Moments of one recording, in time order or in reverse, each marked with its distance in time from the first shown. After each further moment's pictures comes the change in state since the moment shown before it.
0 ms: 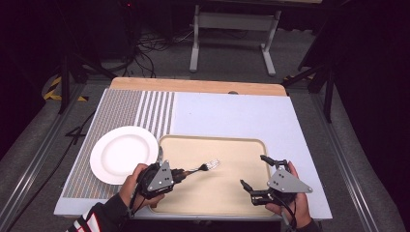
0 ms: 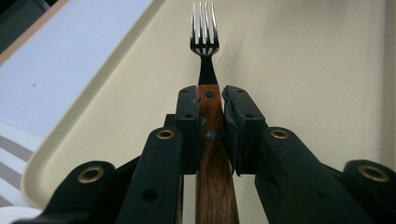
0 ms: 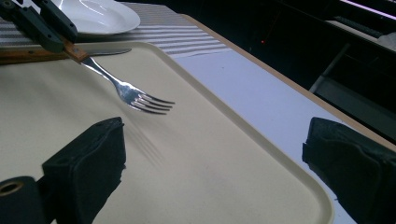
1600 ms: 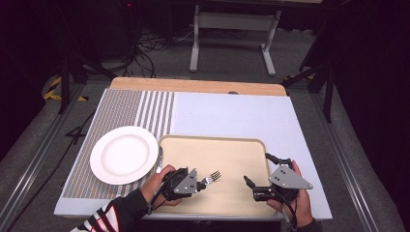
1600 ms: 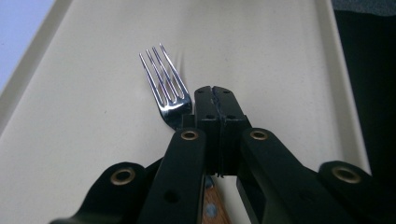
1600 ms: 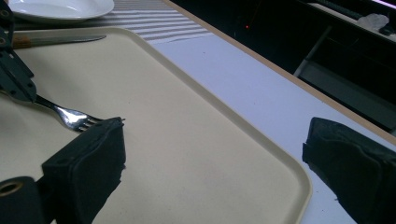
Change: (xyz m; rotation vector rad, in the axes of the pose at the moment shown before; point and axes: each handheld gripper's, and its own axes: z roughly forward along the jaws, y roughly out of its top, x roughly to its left) left arm -0.013 0.028 0.056 0.059 -0.257 0.176; right arm -0.007 -0.004 0.001 0.056 -0.067 0.028
